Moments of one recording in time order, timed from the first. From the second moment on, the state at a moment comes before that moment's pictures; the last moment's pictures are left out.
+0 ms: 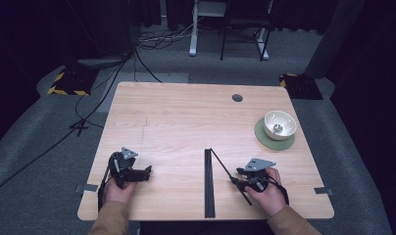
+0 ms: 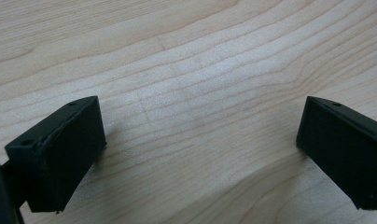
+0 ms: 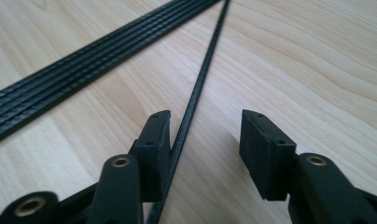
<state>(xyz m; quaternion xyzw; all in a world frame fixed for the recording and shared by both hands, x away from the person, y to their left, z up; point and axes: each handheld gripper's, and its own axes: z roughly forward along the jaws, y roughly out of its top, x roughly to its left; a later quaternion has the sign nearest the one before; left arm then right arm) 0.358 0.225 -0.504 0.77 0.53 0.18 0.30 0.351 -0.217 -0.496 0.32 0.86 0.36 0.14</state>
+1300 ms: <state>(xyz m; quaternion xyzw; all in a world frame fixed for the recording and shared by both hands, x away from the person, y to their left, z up) 0.358 0.225 -0.504 0.77 0.53 0.19 0.30 0.358 -0.263 -0.454 0.32 0.85 0.39 0.17</state>
